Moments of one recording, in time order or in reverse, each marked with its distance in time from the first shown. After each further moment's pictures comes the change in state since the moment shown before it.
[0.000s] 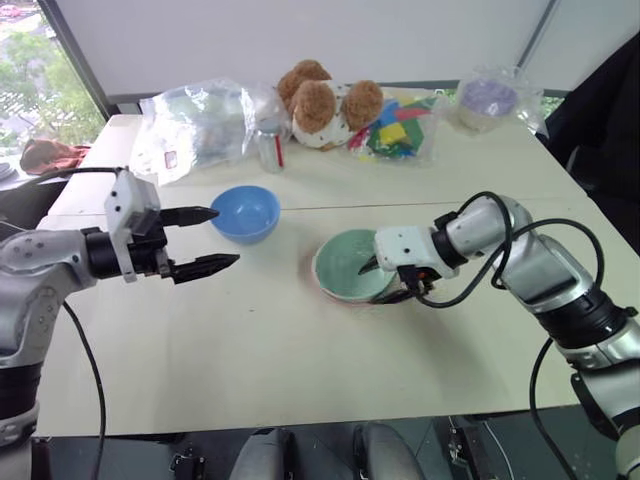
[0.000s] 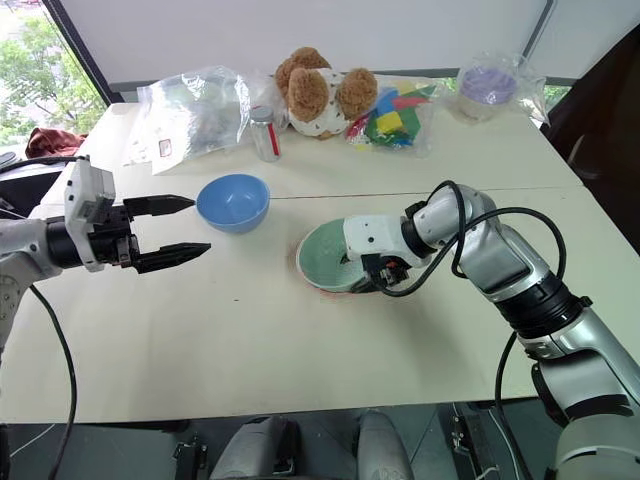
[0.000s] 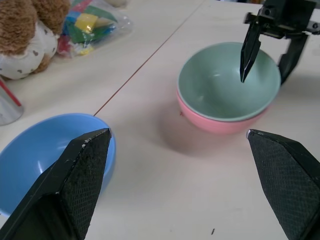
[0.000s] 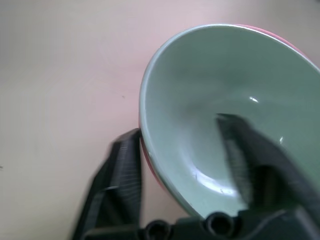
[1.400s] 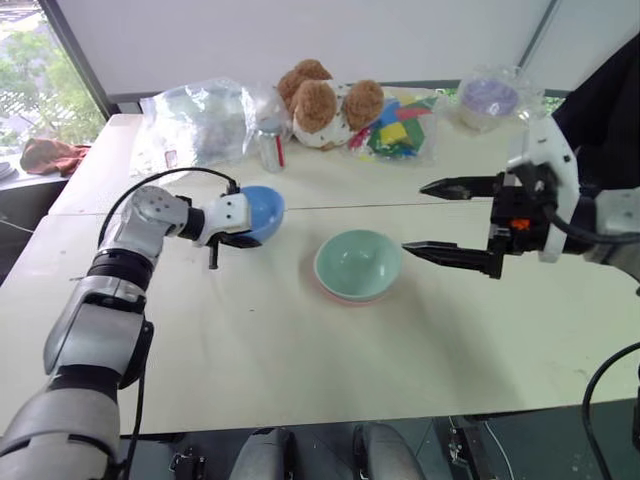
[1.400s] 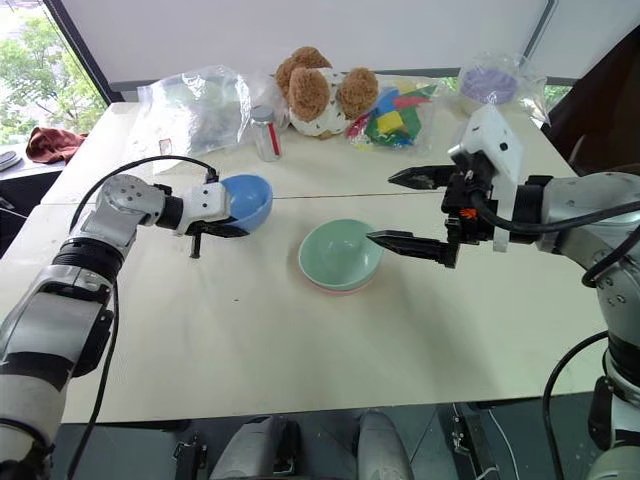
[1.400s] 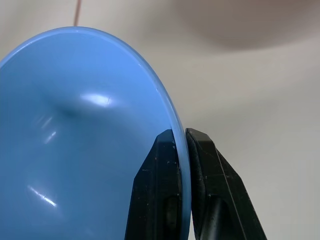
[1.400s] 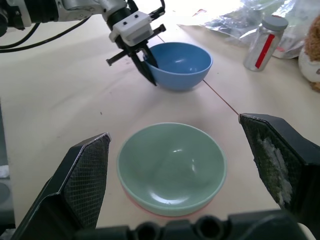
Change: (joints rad) left arm -0.715 -0.311 -0.512 1.207 0.696 -0.923 -0.310; right arm 0.205 -0.172 -0.687 -0.404 0.667 0.683 -0.451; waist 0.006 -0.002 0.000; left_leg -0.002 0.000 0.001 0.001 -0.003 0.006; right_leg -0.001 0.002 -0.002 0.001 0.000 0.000
